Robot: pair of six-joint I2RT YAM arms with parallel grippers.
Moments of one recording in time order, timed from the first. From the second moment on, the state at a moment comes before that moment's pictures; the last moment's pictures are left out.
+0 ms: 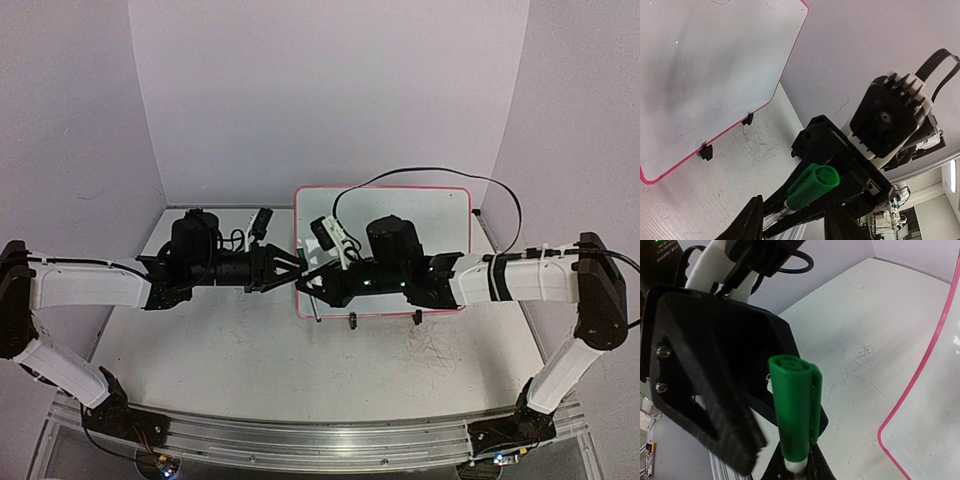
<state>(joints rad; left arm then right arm) -0.80 1.40 0.80 0.40 0.55 -0.89 0.94 1.66 1.08 0.20 -0.37 0.32</state>
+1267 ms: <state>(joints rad) -0.80 1.41 0.89 0.37 0.41 -1.02 0.98 1.45 0.82 0.47 -0.20 0.62</state>
